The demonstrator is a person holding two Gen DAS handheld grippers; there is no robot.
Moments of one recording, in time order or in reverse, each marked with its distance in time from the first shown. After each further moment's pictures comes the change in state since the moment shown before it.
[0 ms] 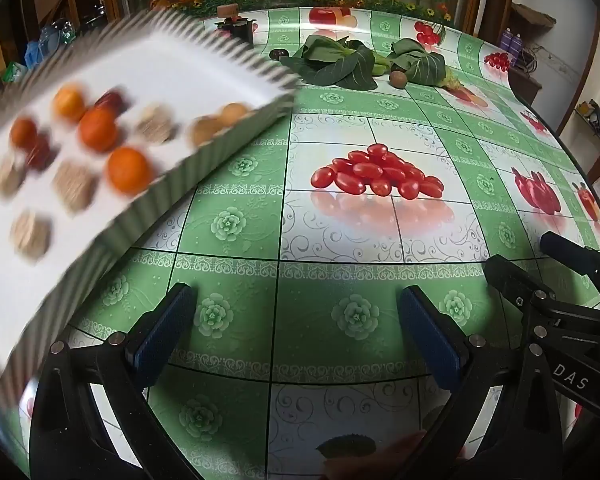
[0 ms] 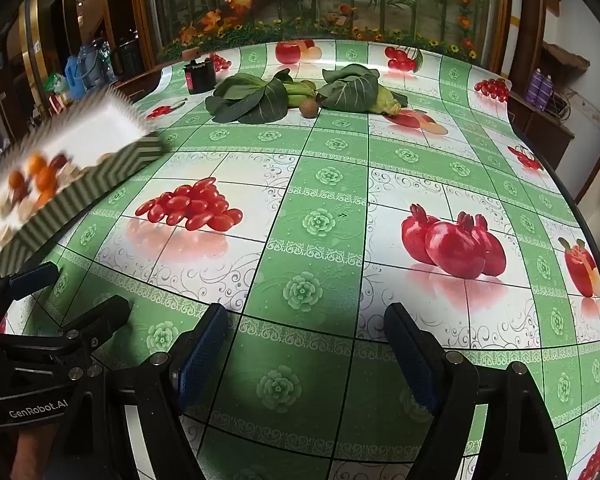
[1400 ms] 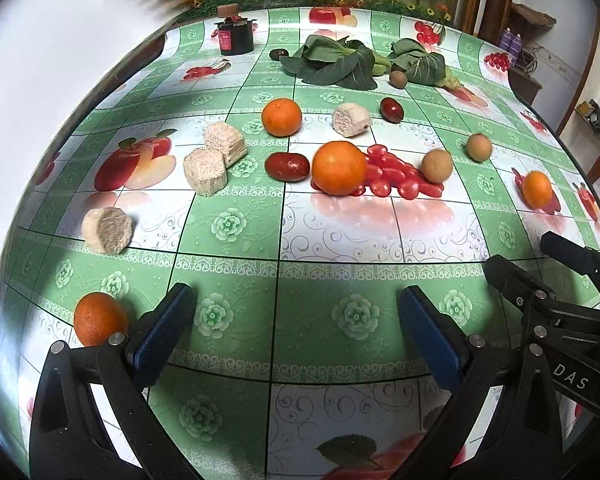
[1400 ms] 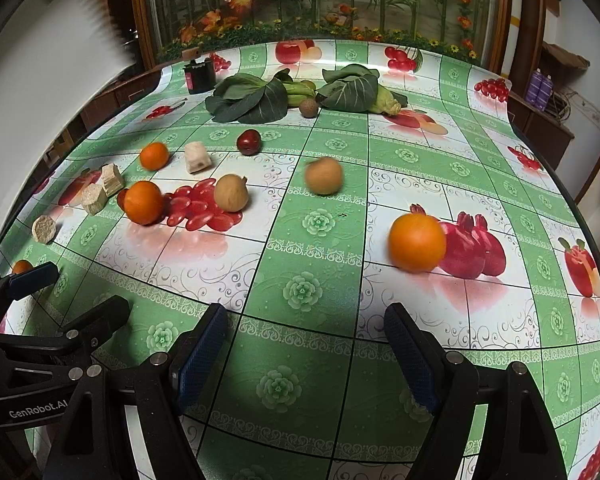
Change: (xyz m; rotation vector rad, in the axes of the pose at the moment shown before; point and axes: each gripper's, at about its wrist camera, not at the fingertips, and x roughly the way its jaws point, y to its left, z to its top) left arm 0.000 0.000 0.002 0.001 0.000 0.001; right arm 0.000 0.000 0.001 0.000 0.001 -0.001
